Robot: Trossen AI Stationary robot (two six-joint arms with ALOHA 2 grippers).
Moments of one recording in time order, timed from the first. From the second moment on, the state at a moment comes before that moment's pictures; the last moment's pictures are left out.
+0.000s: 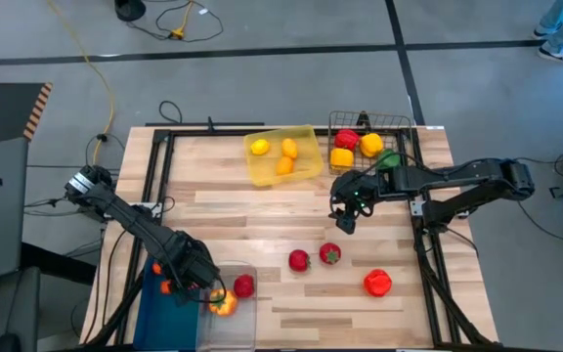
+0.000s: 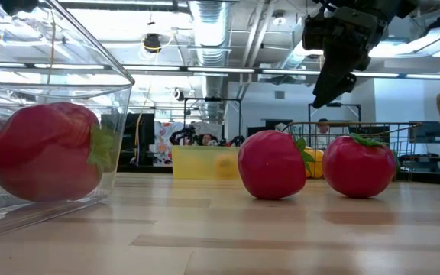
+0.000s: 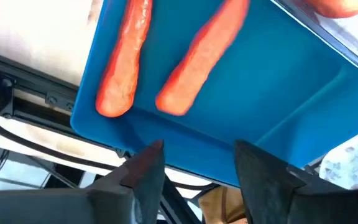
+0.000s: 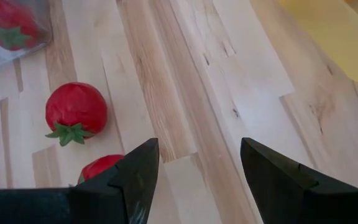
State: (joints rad) left arm -0.59 1.52 1.24 -1.42 0.36 -1.10; right arm -0.03 1.23 0.89 -0.58 0.00 0.33
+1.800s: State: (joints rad) left arm -0.52 1.40 1.30 -1.42 -0.05 -0.97; right arm -0.02 1.23 0.89 -0.59 -0.13 0.44
